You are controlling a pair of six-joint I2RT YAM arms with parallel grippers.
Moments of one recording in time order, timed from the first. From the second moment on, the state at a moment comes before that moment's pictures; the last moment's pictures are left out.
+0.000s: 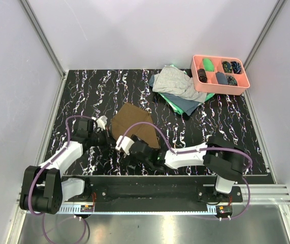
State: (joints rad) left arm -0.13 1.15 0.49 -0.27 0.70 -0.52; right arm 1.24 1.75 0.91 0.25 0.25 -0.08
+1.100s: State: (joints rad) left arm -0.09 1.07 0.47 -0.28 0.63 -0.54; right arm 1.26 1.90 1.07 0.02 0.51 -0.12
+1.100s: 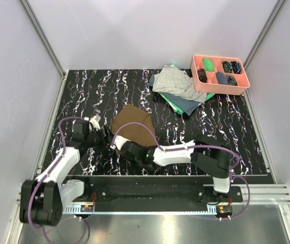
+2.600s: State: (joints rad) left arm -0.28 0.51 0.07 0.09 0.36 -0.59; right arm 0.92 2.21 1.64 -0.81 -0.57 -0.02
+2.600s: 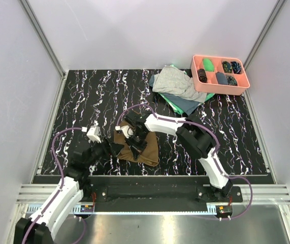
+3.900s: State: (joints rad) left arm -0.57 0.75 0.08 0.23 0.21 -0.50; right arm 0.83 2.37 1.76 -0.99 -0.86 -0.10
